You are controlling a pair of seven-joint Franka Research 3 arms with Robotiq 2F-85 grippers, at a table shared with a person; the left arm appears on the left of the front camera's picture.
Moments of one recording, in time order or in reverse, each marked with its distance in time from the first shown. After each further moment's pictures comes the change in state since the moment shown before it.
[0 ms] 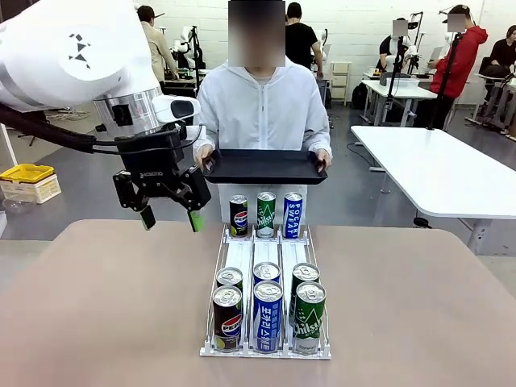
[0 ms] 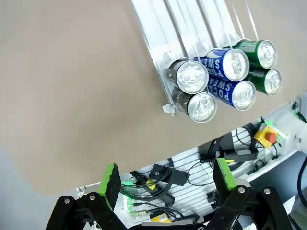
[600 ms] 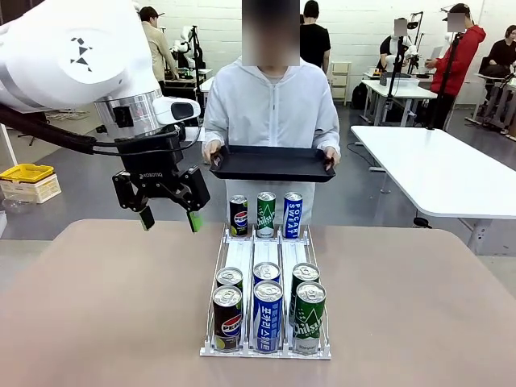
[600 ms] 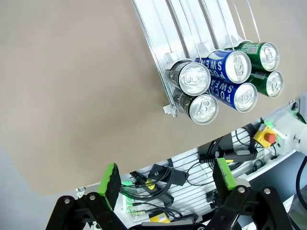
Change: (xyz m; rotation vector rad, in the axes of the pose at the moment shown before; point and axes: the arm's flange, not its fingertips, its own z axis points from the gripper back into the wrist) left arm 0.005 0.004 -0.002 -0.012 0.009 0.006; right arm 0.000 0.000 0.000 0.000 0.000 0.000
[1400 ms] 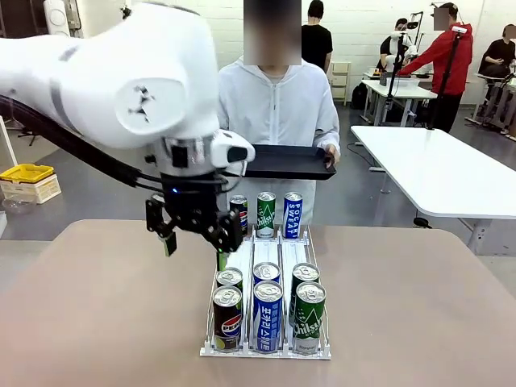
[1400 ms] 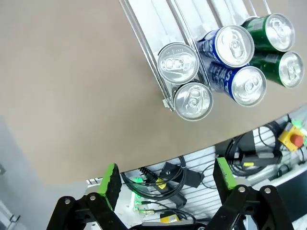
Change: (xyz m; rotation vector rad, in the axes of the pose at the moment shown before) left arm -0.025 -0.086 -0.054 0.225 0.015 -0.039; right arm 0.000 0.000 0.000 -0.001 0.000 0.000
